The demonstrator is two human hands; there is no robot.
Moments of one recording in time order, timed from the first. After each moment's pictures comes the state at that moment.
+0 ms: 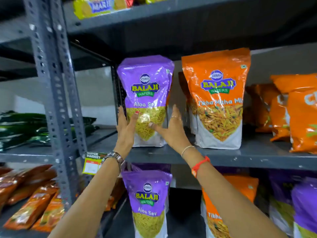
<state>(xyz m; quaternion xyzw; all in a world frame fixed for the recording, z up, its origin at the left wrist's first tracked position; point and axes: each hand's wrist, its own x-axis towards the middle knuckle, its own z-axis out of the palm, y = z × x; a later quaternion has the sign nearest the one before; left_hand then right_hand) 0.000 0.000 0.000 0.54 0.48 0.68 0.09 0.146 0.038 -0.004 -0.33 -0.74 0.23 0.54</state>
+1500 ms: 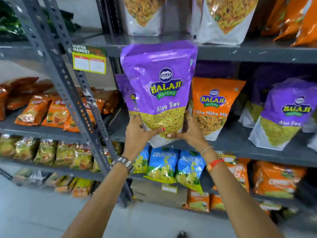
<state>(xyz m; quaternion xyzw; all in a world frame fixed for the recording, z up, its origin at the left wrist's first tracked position) 0.069 -0.137 -0.239 0.53 0.62 0.55 0.16 0.244 -0.057 -0.269 -0.34 -0.70 0.46 0.42</state>
